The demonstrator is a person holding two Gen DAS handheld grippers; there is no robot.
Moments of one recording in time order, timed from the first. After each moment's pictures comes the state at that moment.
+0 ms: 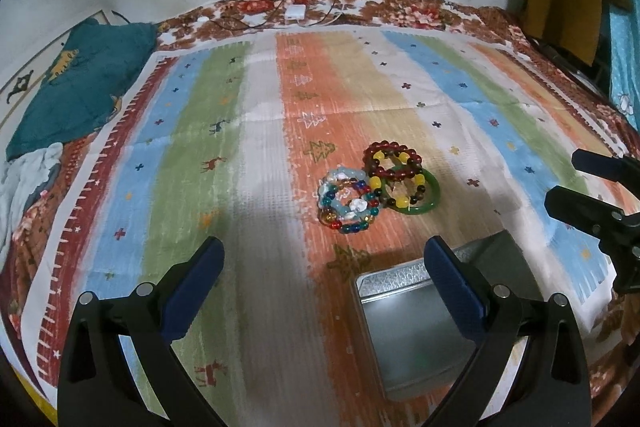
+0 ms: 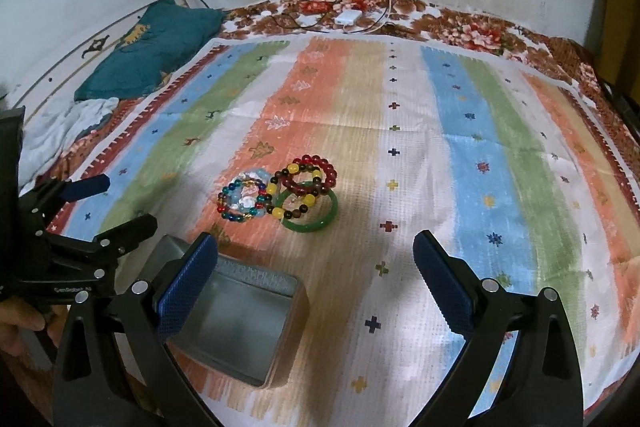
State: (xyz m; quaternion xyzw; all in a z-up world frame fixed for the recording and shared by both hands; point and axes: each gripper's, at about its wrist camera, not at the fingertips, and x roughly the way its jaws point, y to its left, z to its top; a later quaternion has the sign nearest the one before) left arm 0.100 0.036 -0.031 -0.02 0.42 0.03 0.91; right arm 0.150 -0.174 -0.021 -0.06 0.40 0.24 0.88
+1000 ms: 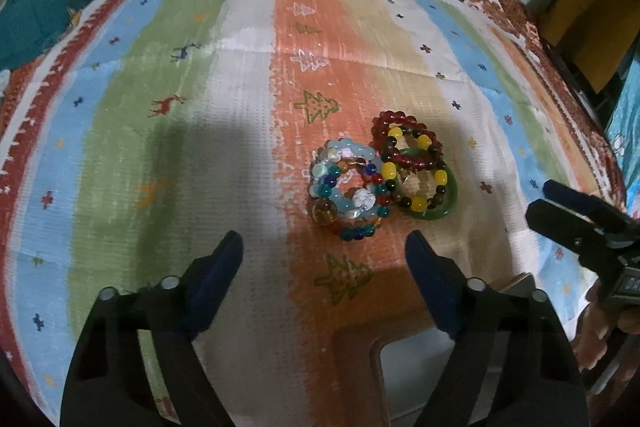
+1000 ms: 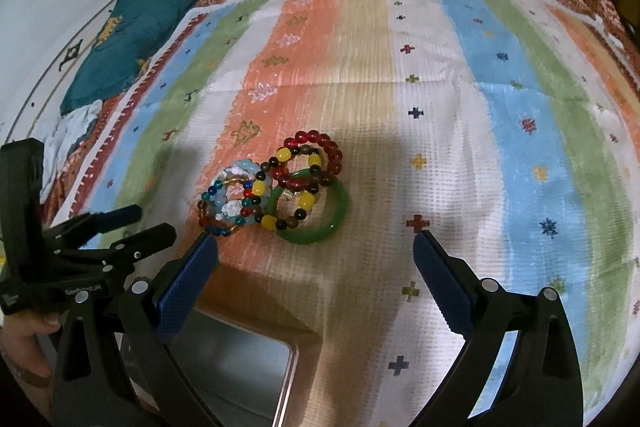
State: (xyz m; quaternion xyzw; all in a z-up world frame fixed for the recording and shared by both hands) left arm 0.167 0.073 -0.080 -0.14 0.52 -0.02 0.84; right arm 0.225 -0.153 -0.066 -0.01 0.51 0.24 0.82
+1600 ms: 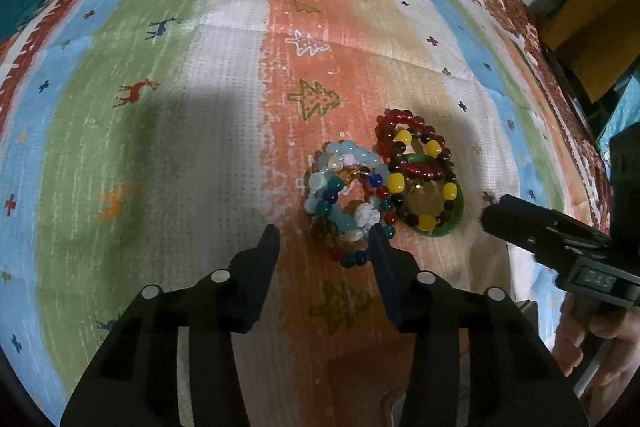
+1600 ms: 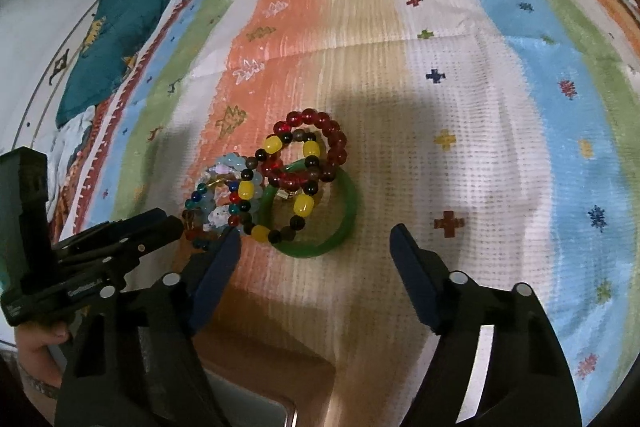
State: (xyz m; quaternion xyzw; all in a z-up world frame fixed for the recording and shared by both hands) left arm 0.198 0.082 -0.102 -0.17 0.54 -0.05 0.82; right arm 0.259 -0.142 -0.104 0.03 0.57 0.24 0.78
